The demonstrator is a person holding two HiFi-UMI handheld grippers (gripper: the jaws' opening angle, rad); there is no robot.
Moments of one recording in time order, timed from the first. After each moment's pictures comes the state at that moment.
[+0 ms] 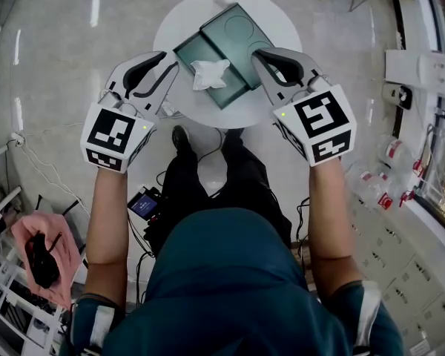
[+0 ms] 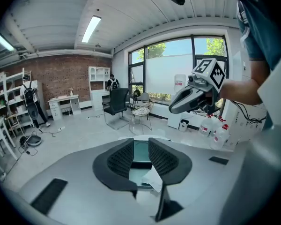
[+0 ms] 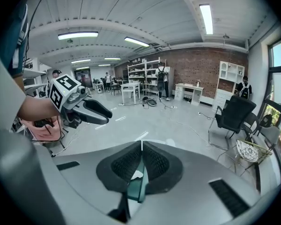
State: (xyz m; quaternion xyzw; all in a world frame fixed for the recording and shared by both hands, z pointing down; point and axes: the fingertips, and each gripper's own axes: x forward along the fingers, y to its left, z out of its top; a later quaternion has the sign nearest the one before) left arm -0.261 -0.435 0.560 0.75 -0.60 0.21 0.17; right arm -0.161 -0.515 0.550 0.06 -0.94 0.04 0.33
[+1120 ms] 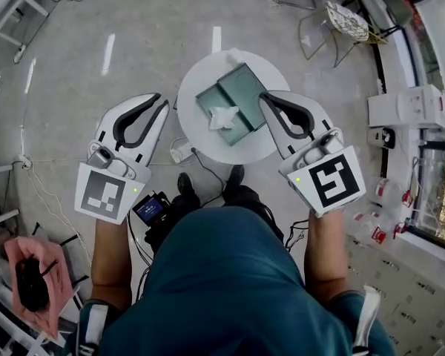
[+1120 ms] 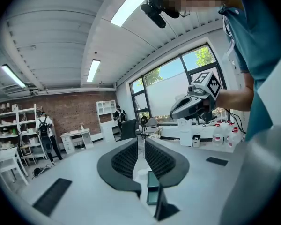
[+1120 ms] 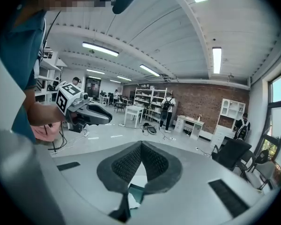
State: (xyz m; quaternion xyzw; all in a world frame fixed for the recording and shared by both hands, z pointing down) left arm -0.284 -0.318 0.297 0.74 -0.66 0.13 0.01; right arm -0.182 -0.406 0.290 0.05 -0.98 -0.08 0.17
